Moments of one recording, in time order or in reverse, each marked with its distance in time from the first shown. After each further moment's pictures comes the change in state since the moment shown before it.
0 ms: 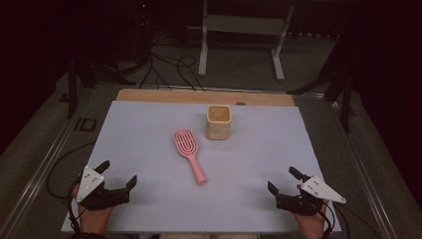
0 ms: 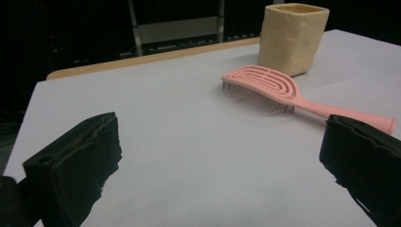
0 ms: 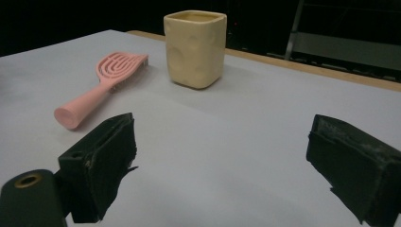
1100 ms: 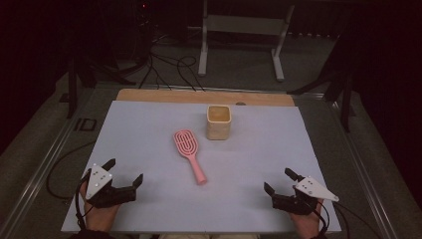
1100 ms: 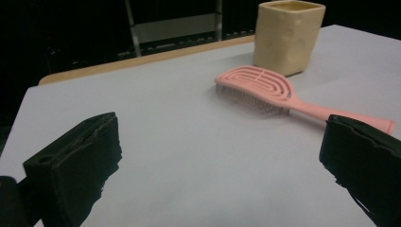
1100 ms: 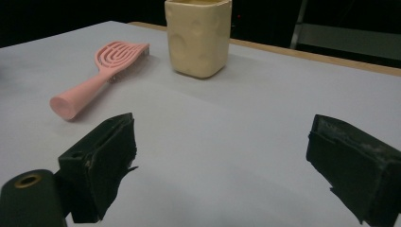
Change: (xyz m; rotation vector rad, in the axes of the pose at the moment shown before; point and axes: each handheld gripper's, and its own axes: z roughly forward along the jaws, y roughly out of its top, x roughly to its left) left arm -0.013 0.010 0.011 0.010 -0.002 0.033; right arm 0.001 -0.011 0.011 0.019 0.011 0.008
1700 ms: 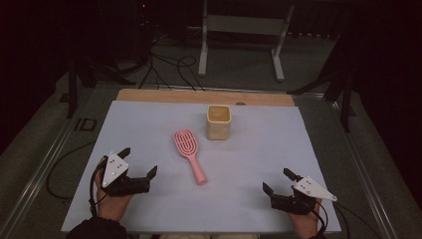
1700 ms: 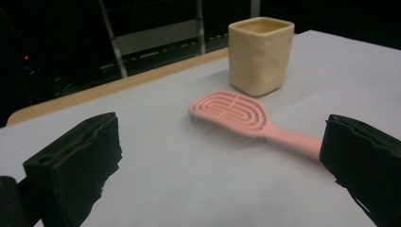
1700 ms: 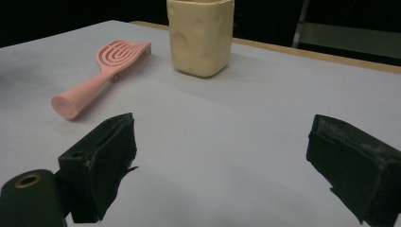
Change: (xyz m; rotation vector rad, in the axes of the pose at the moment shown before) left arm -0.021 0.039 0.023 -0.015 -0.064 0.072; right arm 0.002 -0.001 0.003 0.001 0.006 0.002
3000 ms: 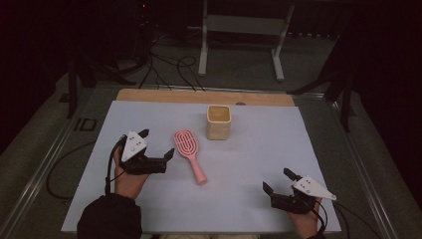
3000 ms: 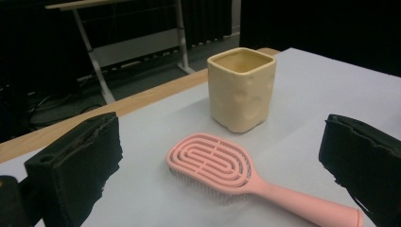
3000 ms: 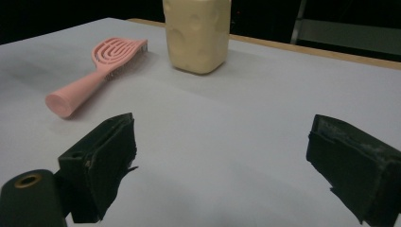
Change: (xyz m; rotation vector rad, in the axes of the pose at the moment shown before) left arm -0.005 0.043 0.044 -0.008 -0.073 0.012; right arm -0.002 -0.002 0.002 0.012 -0.007 0.008
